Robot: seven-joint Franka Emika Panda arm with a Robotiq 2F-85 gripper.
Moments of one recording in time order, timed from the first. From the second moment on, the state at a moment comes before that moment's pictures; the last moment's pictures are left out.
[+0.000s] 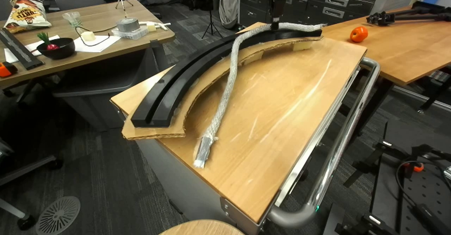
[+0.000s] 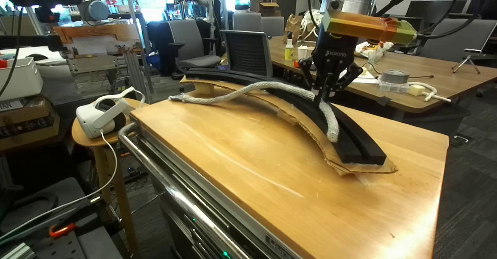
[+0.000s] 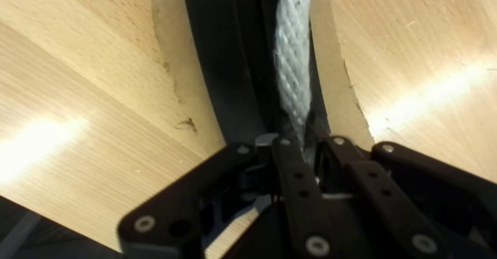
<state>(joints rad) -0.24 0.47 -0.04 -1.55 0.00 1.89 -1.01</state>
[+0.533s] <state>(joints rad) -0.25 0.48 -0.05 -1.55 -0.04 1.89 -1.04</state>
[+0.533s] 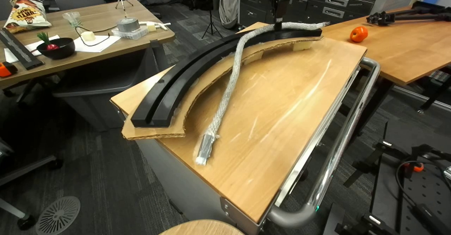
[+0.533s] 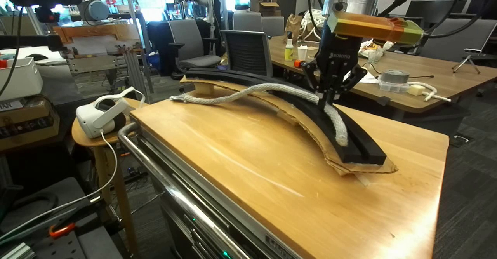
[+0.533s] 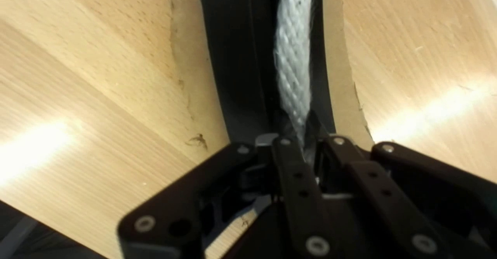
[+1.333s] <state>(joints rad) -0.26 0.44 -0.02 -1.55 0.11 1.92 -1.10</state>
